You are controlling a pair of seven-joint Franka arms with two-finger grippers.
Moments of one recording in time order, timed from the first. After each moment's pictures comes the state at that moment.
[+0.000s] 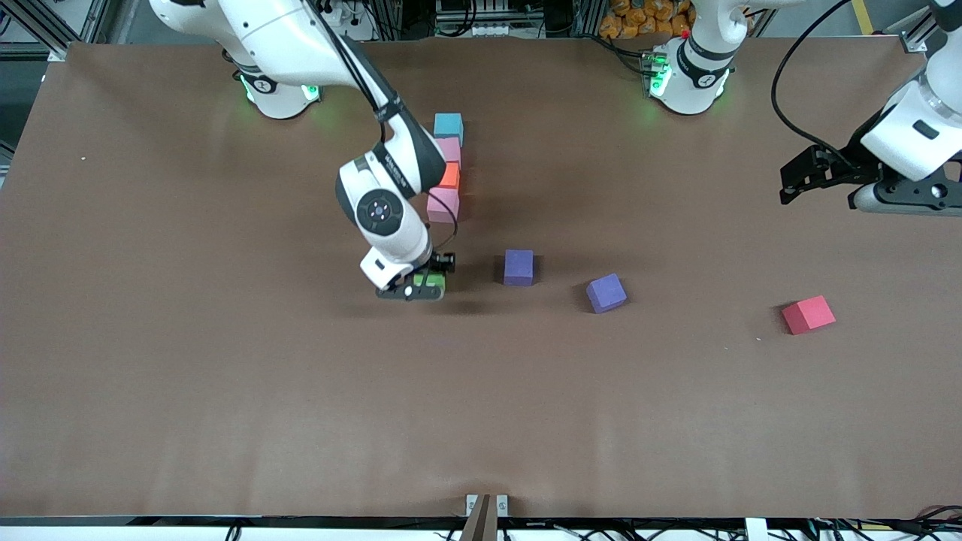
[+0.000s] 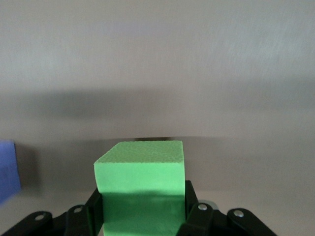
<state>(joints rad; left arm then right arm) -0.12 -0.03 -0.02 -1.62 -0.02 1.62 -0.06 0.75 0.56 -0.10 -1.81 0.24 2.31 0.51</state>
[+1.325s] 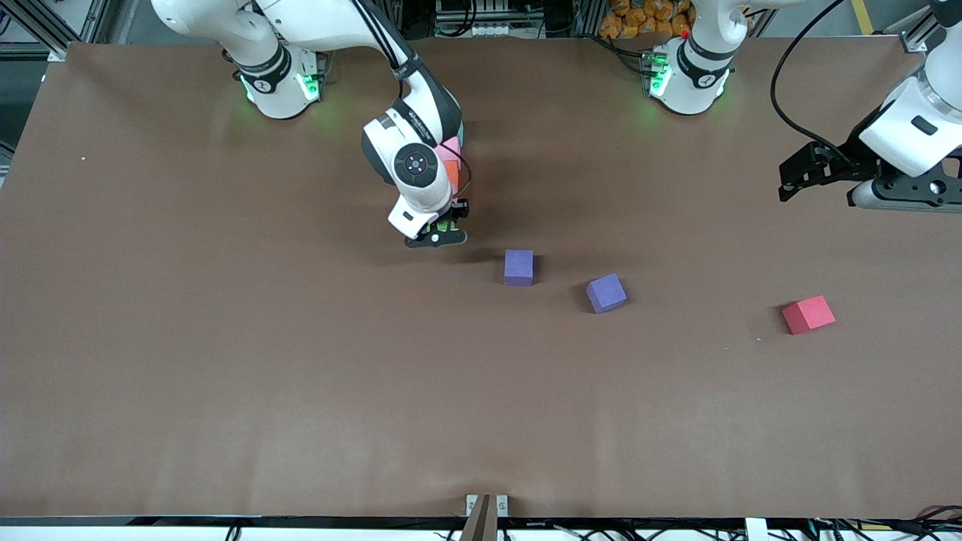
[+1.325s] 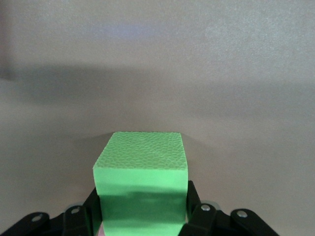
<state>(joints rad) -0.12 -0.03 -0.02 -1.62 -0.02 1.62 -0.06 0.86 0.48 -0.08 -1.98 0.24 2.32 0.51</state>
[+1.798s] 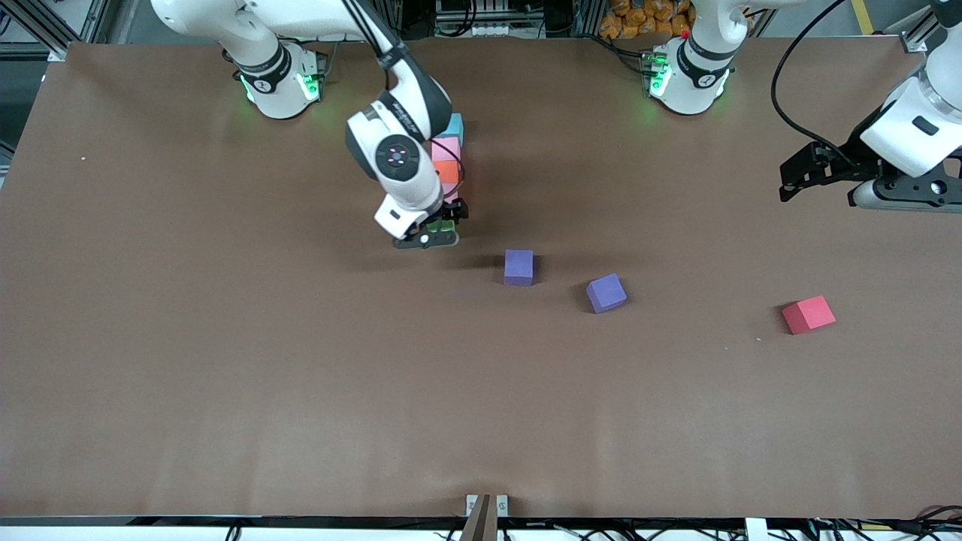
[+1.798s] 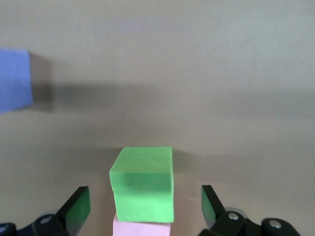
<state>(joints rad) -0.12 -0.03 -0.02 -1.62 -0.02 1.62 -0.06 0.80 0.38 -0.09 -1.96 0.24 2.26 0.51</state>
